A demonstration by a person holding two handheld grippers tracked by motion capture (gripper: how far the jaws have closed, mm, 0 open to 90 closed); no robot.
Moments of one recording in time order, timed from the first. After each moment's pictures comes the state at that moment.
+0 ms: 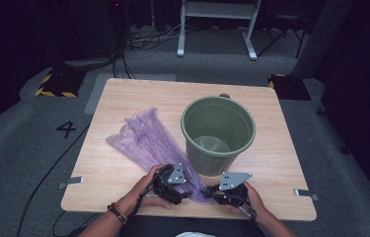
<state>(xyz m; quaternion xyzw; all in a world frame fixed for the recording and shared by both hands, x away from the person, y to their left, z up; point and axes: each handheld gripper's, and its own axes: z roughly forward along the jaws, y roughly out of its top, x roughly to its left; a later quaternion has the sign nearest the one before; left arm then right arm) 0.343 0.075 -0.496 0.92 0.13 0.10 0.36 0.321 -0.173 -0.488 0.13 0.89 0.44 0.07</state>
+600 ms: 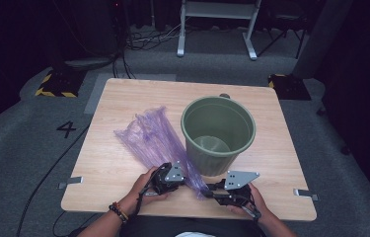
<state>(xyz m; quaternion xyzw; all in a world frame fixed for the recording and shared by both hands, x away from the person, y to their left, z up) 0.350 0.083 -0.497 0.91 0.14 0.12 0.37 0.316 -0.179 -0.471 0.13 0.86 0.49 0.06</state>
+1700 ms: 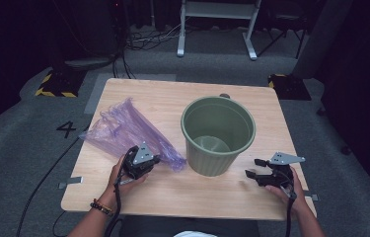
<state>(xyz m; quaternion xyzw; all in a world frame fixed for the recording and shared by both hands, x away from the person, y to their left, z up) 0.373 0.162 -0.473 0.85 0.27 0.20 0.42 0.373 -0.317 -0.491 0.34 0.82 0.44 0.14</state>
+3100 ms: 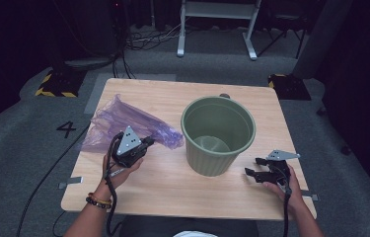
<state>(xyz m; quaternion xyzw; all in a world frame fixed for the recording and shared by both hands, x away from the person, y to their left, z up) 0.369 0.176 -0.408 0.78 0.28 0.27 0.50 0.387 -0.316 -0.502 0.39 0.82 0.40 0.14</state>
